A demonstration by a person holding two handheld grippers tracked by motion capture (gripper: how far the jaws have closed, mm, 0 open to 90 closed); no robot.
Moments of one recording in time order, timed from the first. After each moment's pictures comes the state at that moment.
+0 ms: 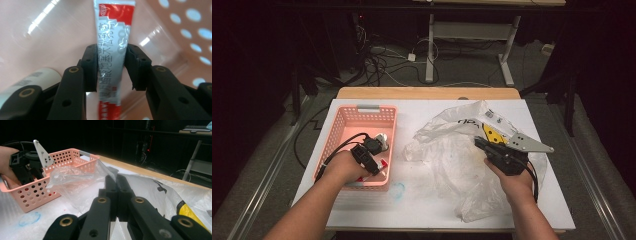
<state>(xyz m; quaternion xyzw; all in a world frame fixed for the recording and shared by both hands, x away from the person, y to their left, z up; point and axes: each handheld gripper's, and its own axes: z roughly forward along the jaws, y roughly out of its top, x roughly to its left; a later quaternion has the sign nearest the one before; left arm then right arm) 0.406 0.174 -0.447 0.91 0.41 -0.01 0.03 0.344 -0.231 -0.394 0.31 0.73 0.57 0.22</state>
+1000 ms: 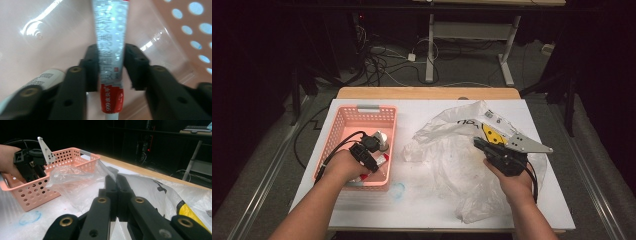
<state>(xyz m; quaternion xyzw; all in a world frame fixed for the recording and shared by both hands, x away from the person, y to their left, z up) 0.409 0.179 -0.449 0.90 0.43 -0.02 0.05 0.343 -0.229 -0.394 0.31 0.73 0.56 0.22</state>
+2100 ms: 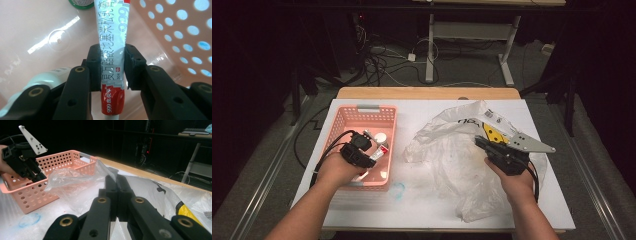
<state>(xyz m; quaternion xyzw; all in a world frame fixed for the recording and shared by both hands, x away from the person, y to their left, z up) 0.389 0.199 -0.428 0.88 0.45 0.03 0.14 0.343 -0.231 -0.391 0.31 0.73 0.57 0.22</state>
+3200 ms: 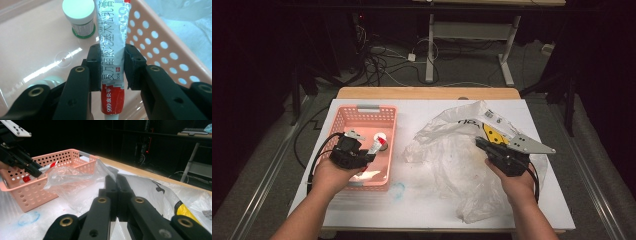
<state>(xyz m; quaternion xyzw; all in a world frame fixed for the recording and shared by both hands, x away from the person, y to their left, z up) 0.358 0.215 -0.410 0.84 0.44 0.09 0.29 0.341 -0.233 -0.393 0.31 0.73 0.56 0.23</state>
